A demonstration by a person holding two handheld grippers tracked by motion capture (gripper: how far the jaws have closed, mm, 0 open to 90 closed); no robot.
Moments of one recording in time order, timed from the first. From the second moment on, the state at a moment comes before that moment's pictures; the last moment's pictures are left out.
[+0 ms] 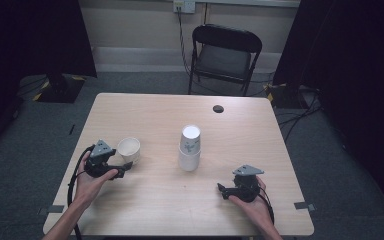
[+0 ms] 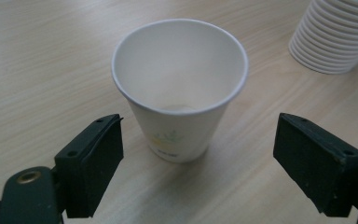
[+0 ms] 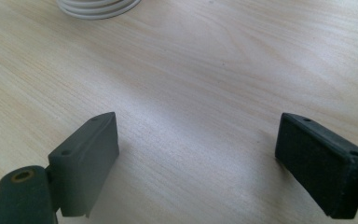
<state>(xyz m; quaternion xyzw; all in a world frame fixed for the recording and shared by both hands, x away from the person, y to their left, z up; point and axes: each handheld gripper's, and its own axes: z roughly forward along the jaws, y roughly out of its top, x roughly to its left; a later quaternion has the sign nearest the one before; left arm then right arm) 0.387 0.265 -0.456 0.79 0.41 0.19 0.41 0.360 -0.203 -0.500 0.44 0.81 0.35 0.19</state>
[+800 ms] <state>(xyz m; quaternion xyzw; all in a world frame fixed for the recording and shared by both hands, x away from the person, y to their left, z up) 0.335 0.277 -0.498 0.83 0.40 0.17 0.35 0.360 -0.203 -0.500 0.44 0.81 0.35 0.19</state>
